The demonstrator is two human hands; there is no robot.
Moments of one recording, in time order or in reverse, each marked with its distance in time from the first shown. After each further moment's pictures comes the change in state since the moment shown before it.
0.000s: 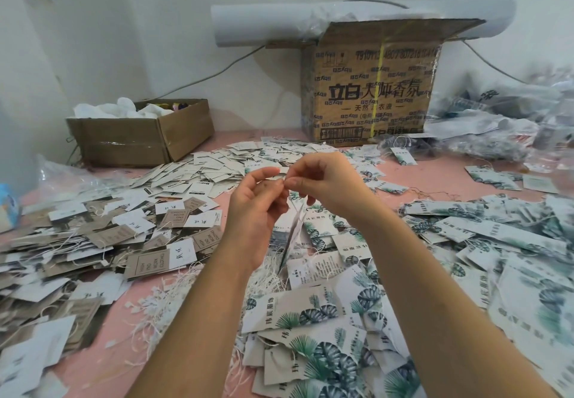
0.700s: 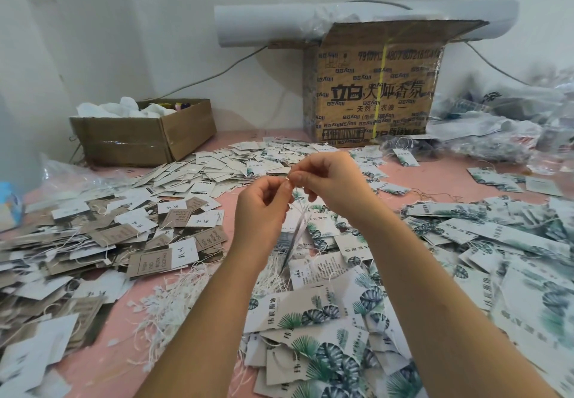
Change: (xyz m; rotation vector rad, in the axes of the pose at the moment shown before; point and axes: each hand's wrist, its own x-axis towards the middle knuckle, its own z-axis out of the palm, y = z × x) left_hand 0.000 -0.009 0.002 0.452 0.062 0.180; right_hand 0.002 0.001 0.001 0.000 0.070 0.017
